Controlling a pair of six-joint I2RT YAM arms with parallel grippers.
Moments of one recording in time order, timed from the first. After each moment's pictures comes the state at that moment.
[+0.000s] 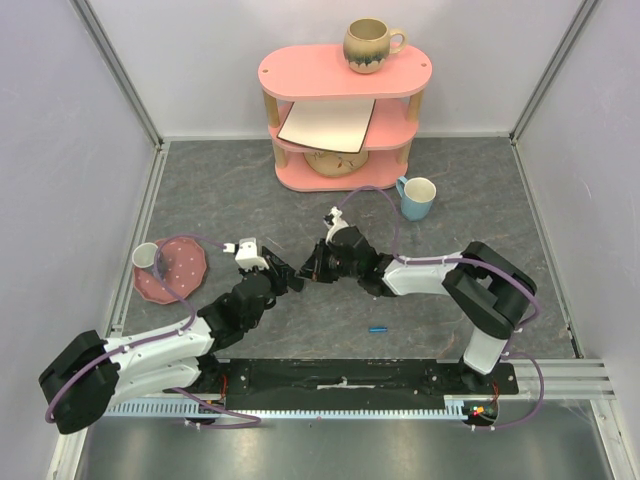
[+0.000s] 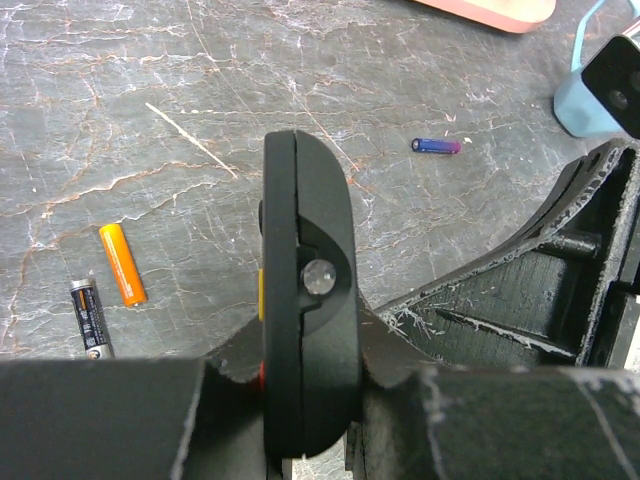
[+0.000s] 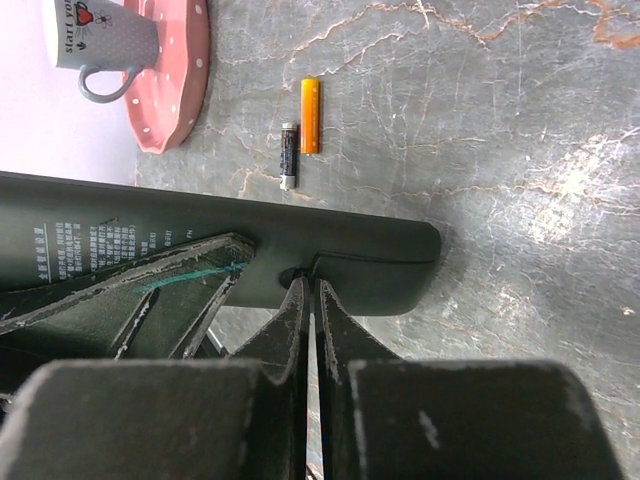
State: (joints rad) left arm -0.89 0.95 0.24 0.33 -0.62 -0.66; right arm 0.88 1.76 0.84 0.41 -0.17 0.93
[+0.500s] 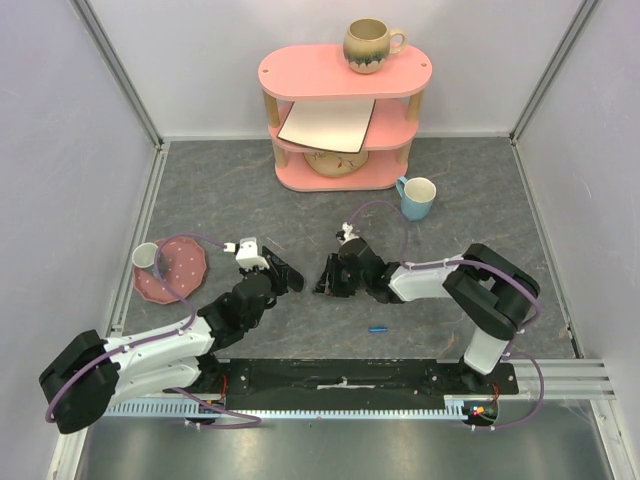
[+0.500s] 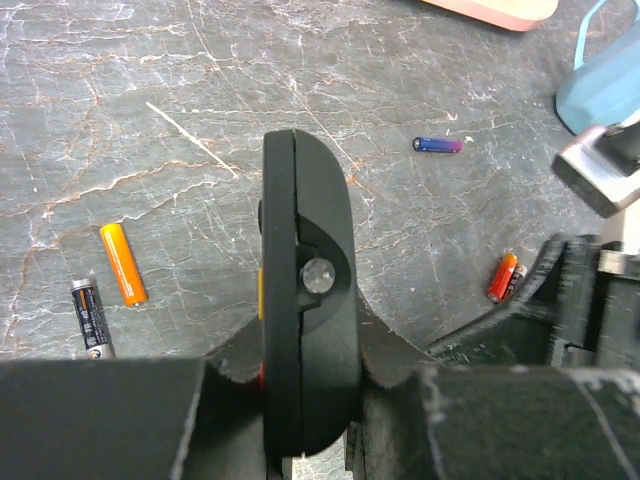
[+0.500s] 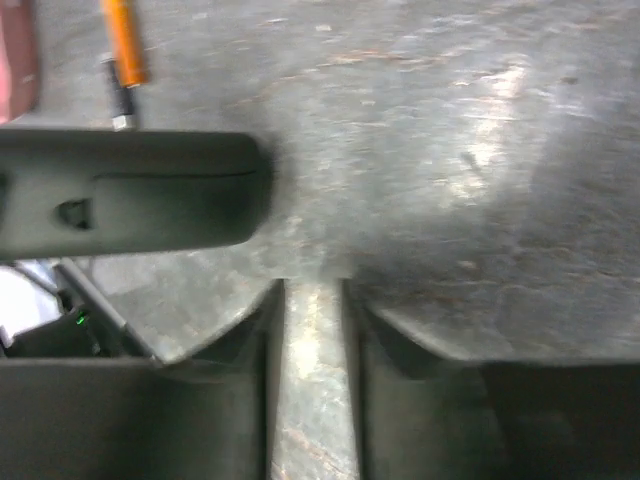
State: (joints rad) left arm -0.89 0.95 0.25 0.31 -0.62 -0.67; right arm 0.87 1.76 0.76 0.26 -0.13 0.90
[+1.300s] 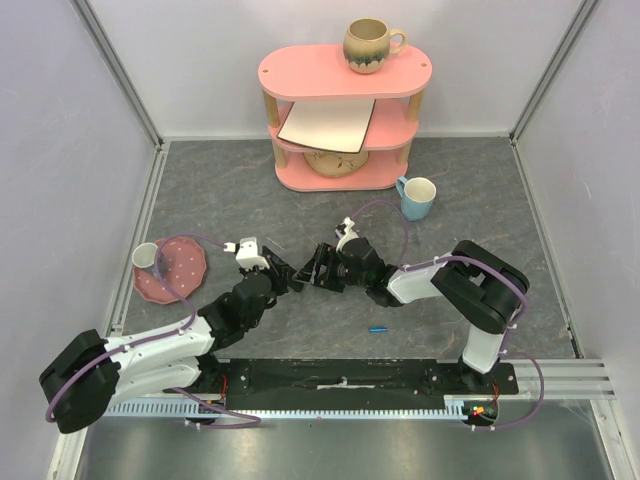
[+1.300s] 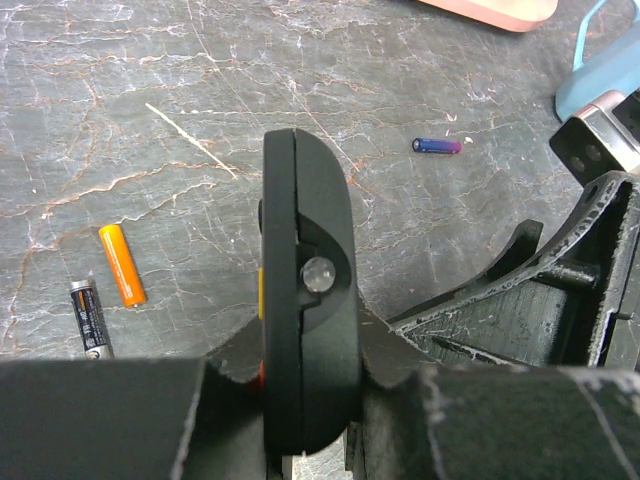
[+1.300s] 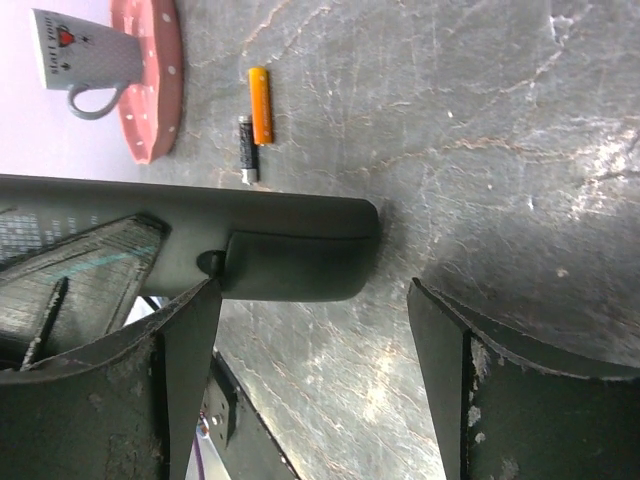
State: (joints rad) left arm -0.89 0.96 0.25 0.32 -0.62 -0.67; right arm 0.86 1.80 0.71 0.59 -0.18 1.03
